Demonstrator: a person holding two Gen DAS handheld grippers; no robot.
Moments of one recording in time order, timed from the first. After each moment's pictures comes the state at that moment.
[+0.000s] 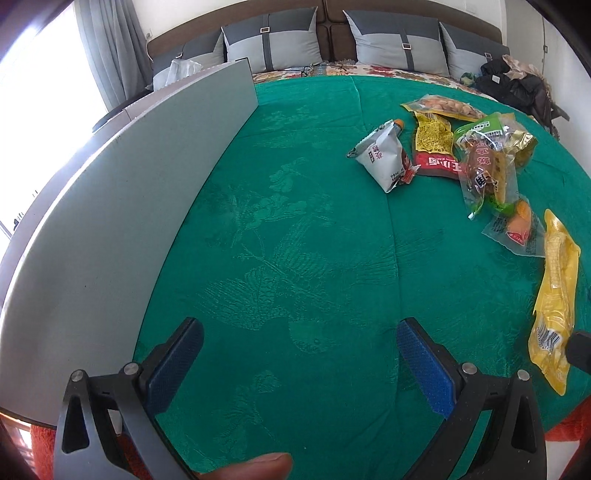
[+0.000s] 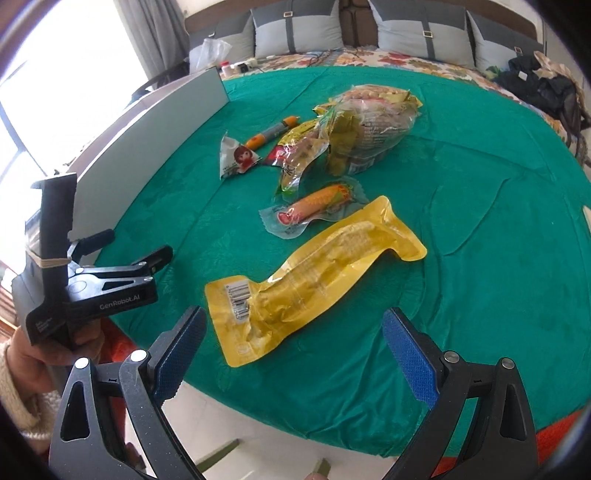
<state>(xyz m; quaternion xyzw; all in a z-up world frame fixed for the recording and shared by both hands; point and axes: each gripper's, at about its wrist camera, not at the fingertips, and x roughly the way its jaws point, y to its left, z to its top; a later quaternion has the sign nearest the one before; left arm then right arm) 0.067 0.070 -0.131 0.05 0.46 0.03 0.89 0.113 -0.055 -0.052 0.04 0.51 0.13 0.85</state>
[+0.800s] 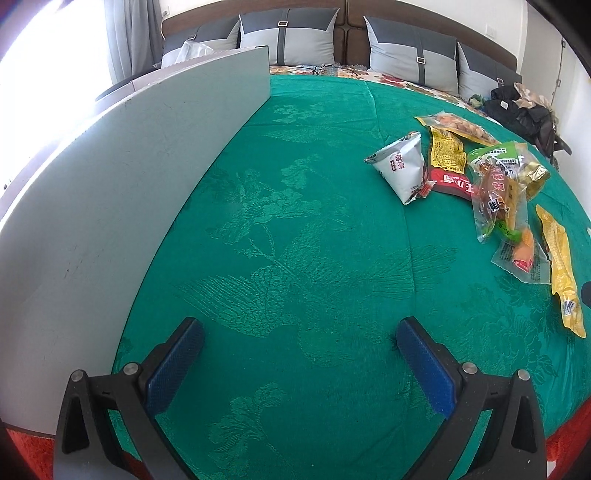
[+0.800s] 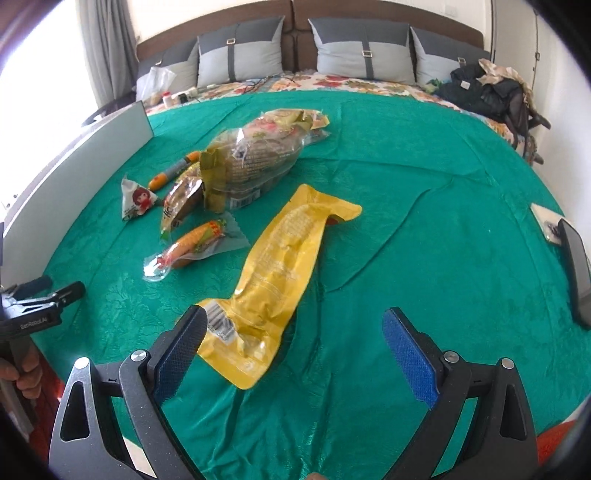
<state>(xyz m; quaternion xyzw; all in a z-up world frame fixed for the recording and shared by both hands) 0.074 0.093 -0.134 -0.01 0.46 0.02 0.89 0.124 -0.120 -0.048 0.05 0.45 0.05 0.89</state>
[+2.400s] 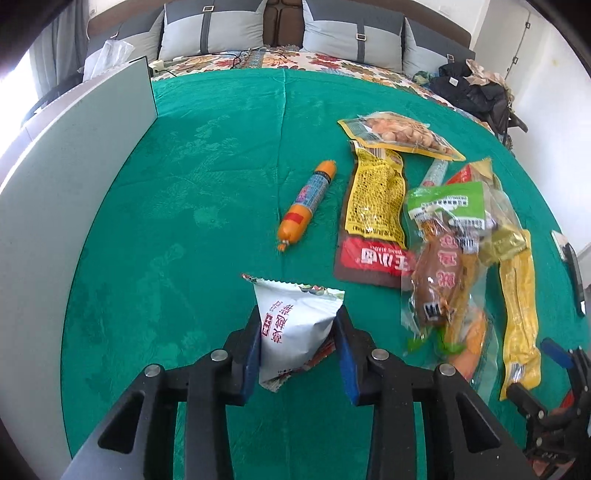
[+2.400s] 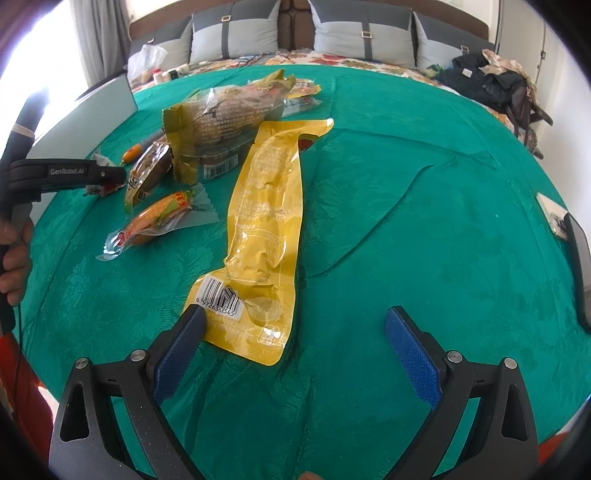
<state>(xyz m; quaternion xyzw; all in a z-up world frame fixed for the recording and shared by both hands) 0.175 0.036 -0.121 -0.01 0.51 -0.12 0.85 0.133 -0.137 -0.082 0.02 0.49 0.03 0.87</state>
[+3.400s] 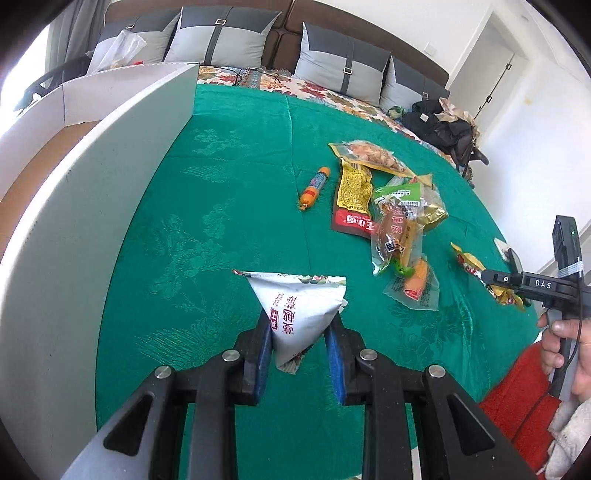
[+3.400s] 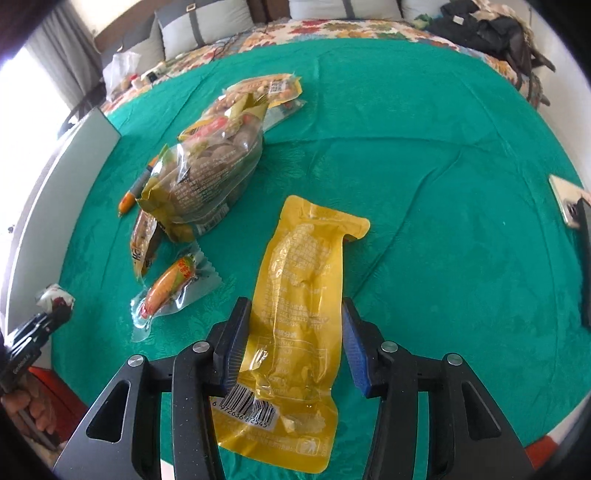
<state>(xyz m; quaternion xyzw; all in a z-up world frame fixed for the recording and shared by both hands) 0.089 0.114 -0.080 -0.10 0.46 -0.18 0.87 0.179 -0.181 -0.040 0.16 0.54 0.02 0.83</state>
